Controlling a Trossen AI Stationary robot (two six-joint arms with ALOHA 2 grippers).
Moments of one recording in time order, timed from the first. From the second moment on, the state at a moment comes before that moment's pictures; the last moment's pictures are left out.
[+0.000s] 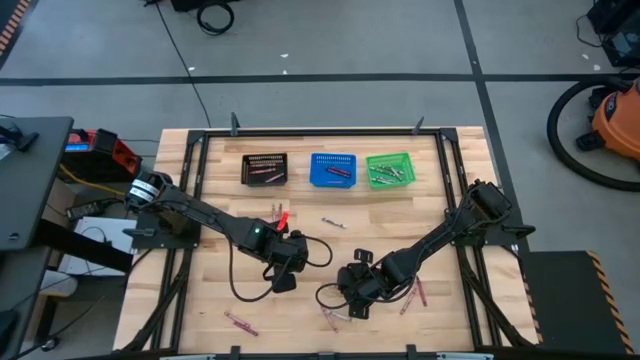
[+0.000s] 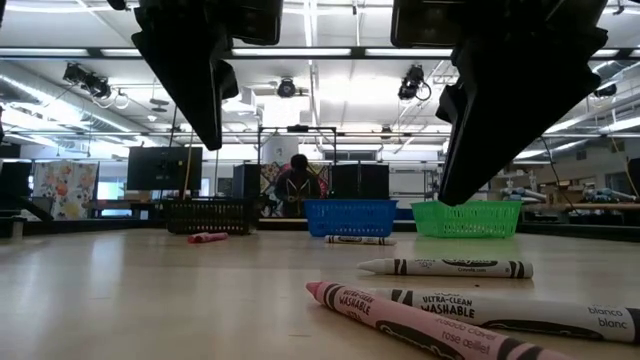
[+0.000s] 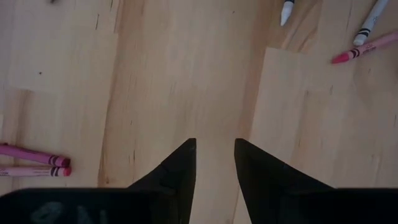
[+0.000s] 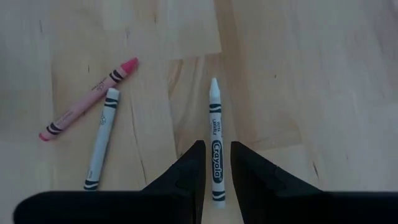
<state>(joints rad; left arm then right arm) -0.36 1.71 1.28 -0.80 -0.12 -0.51 0.55 1.91 1.26 -0.49 0.27 0.66</state>
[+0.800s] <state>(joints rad) -0.34 1.71 1.28 -0.86 -0.12 -0.48 0.55 1.91 1.18 -0.40 0.22 0.70</state>
